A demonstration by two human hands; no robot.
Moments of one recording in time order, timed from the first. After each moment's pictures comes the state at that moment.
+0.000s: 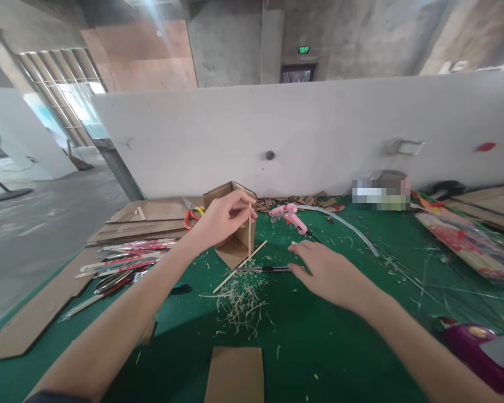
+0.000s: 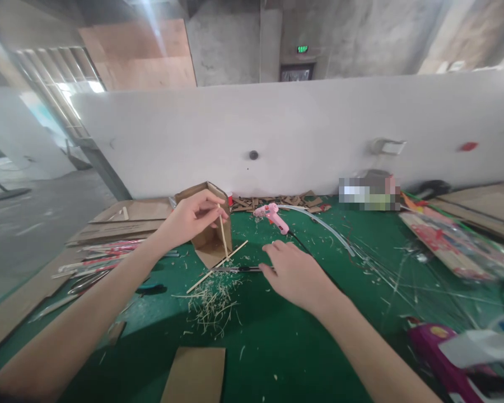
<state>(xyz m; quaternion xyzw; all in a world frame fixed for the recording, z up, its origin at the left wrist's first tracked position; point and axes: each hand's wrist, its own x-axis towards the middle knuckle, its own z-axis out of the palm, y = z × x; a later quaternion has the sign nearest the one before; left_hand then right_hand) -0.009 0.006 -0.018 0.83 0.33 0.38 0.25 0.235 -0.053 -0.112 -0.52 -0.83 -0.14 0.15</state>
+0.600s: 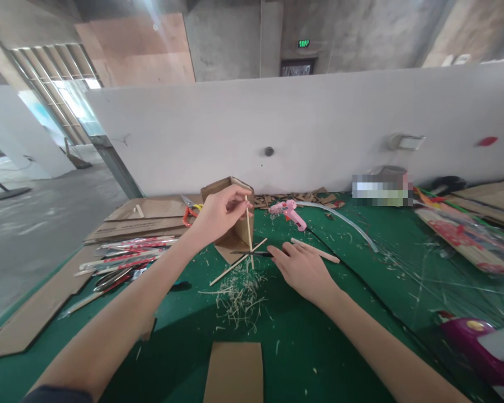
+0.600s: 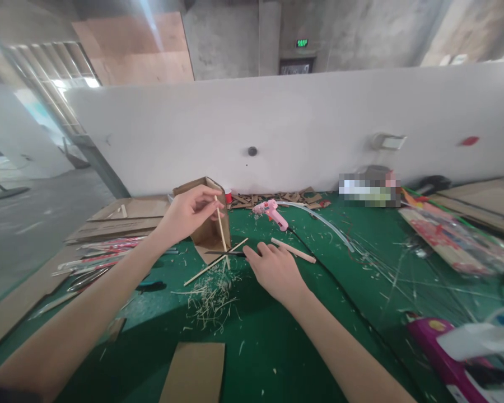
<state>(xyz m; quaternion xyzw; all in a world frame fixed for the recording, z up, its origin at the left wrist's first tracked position) -0.008 0.013 -0.024 0.80 0.35 0.42 0.24 0.197 -0.046 -0.122 -0.51 -0.83 -0.19 0.13</state>
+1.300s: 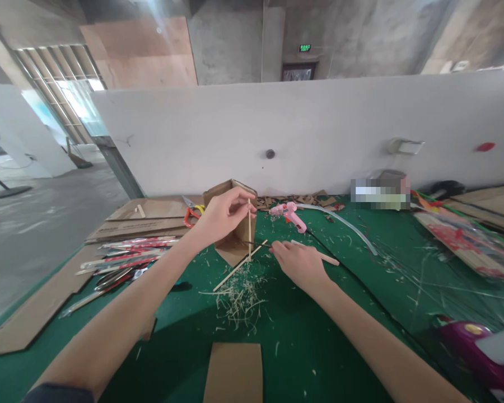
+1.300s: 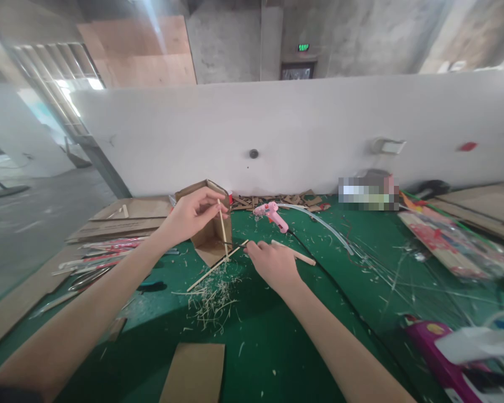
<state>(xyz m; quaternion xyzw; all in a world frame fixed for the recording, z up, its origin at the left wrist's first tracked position) -0.009 0.013 -0.023 0.82 0.32 0.41 0.25 0.196 -0.024 -0.133 -0.54 -0.80 -0.23 0.13</state>
